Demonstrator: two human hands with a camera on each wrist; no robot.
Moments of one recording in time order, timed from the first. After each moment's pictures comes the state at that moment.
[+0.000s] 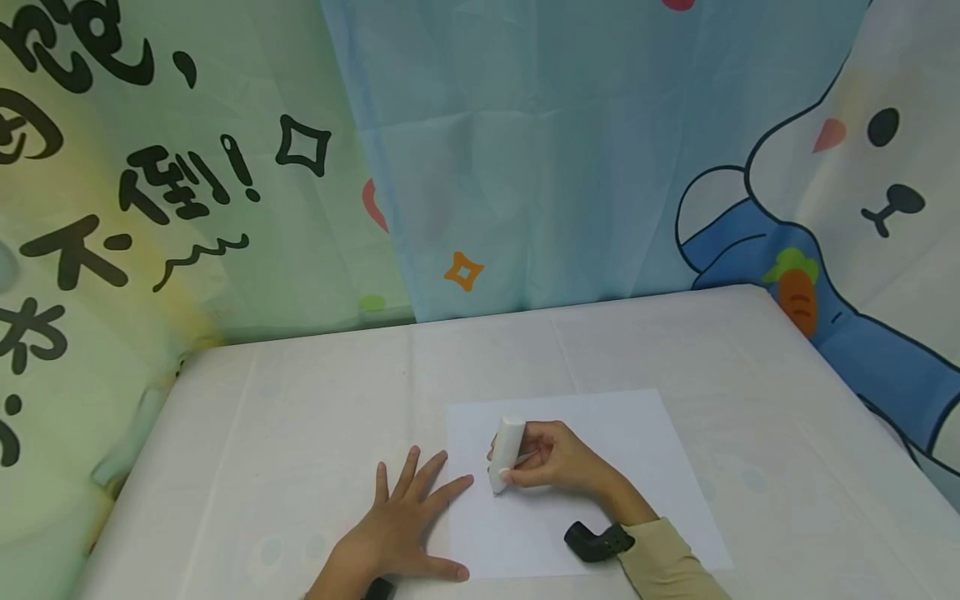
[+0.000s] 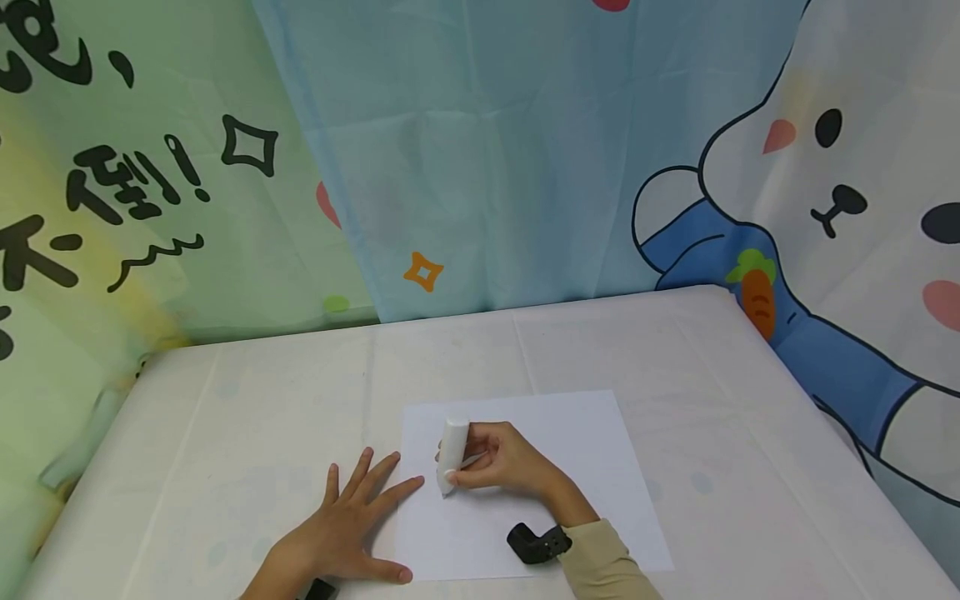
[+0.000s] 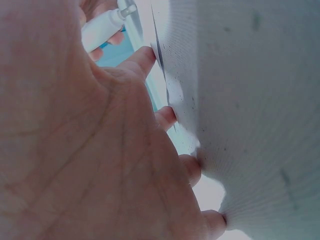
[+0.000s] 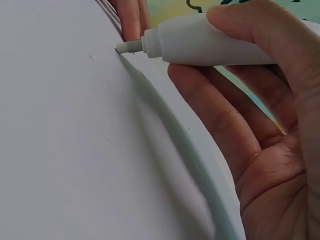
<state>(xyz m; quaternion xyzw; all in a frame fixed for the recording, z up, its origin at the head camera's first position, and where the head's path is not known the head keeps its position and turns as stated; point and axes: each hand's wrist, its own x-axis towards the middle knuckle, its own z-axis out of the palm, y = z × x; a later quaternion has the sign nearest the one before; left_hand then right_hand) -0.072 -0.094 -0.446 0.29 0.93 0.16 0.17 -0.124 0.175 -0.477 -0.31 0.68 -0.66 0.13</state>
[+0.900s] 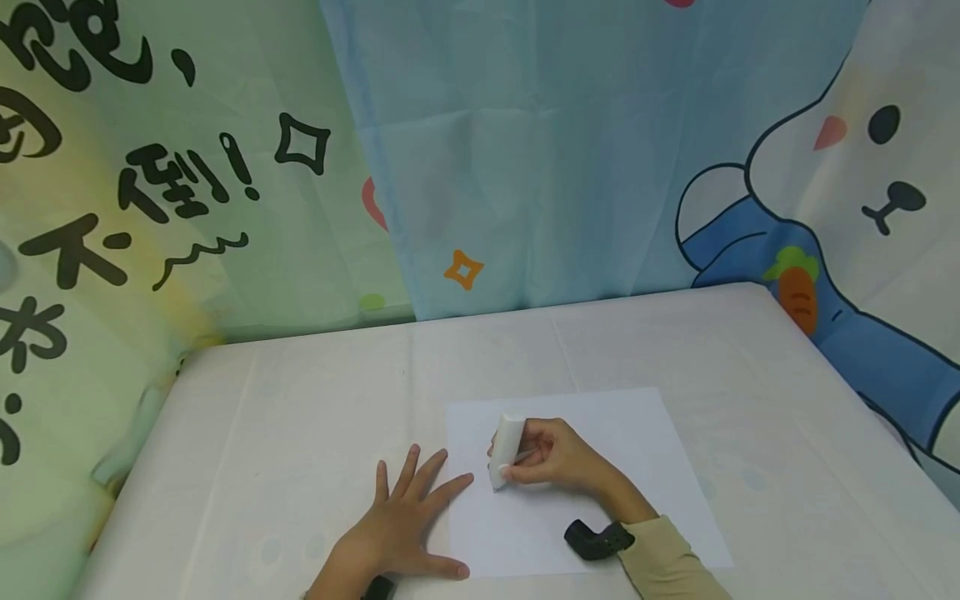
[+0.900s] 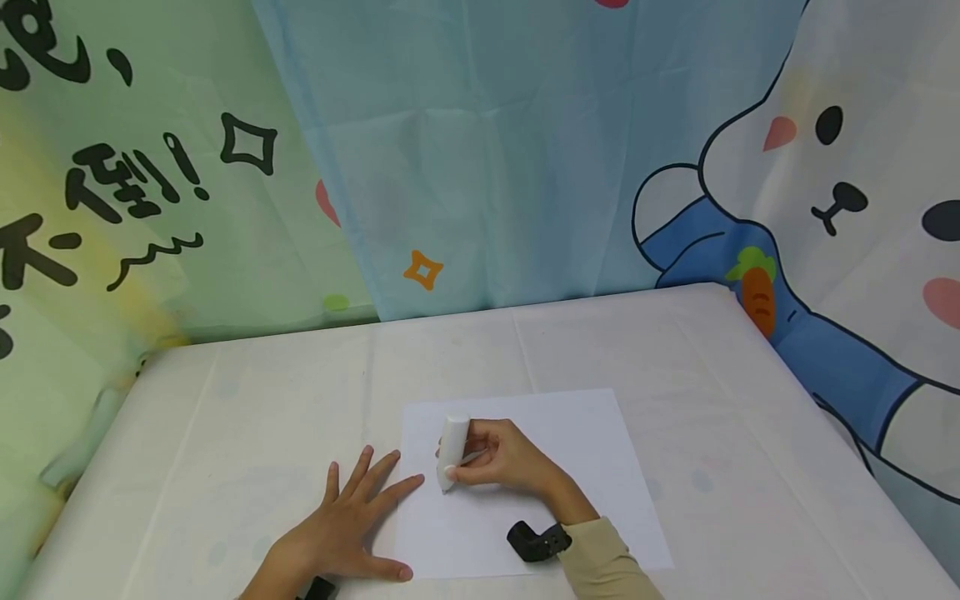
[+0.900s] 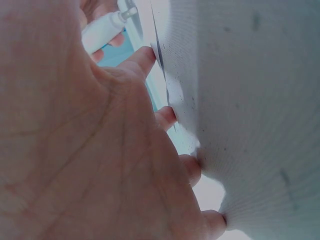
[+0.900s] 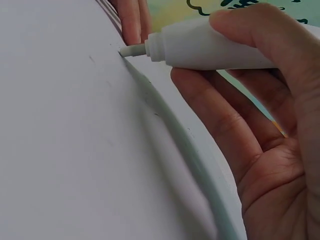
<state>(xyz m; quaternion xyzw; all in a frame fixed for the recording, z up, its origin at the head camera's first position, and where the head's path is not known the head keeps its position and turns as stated) -0.073 -0.094 -0.446 0.30 0.92 0.17 0.17 -0.124 0.175 -0.476 -0.30 0.69 -0.65 0.13</state>
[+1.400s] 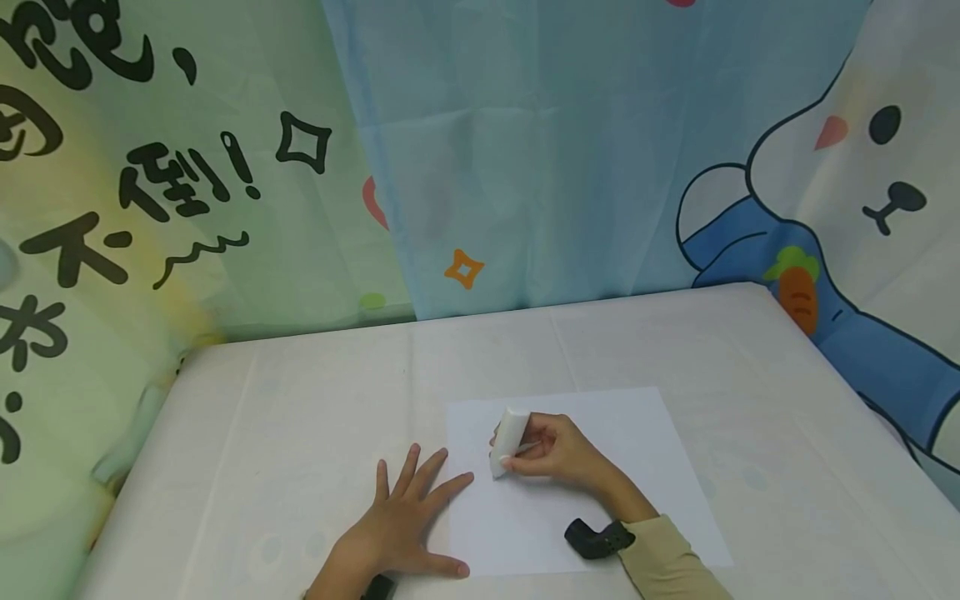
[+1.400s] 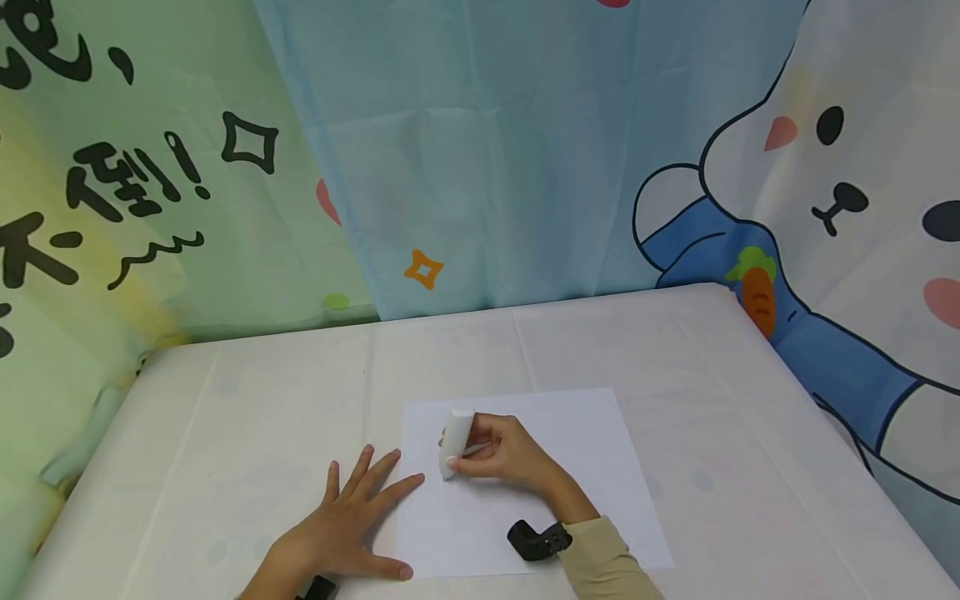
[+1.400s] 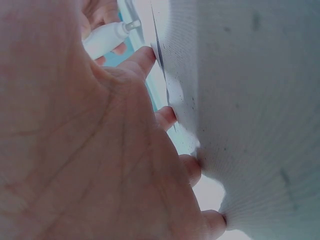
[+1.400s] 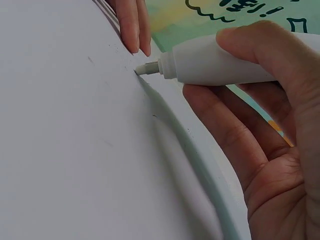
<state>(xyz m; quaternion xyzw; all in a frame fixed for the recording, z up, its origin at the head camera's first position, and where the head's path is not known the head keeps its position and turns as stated) -0.074 -0.095 -0.448 0.29 0.92 0.17 0.18 -0.123 0.174 -0.475 -0.27 0.70 -0.65 0.09</state>
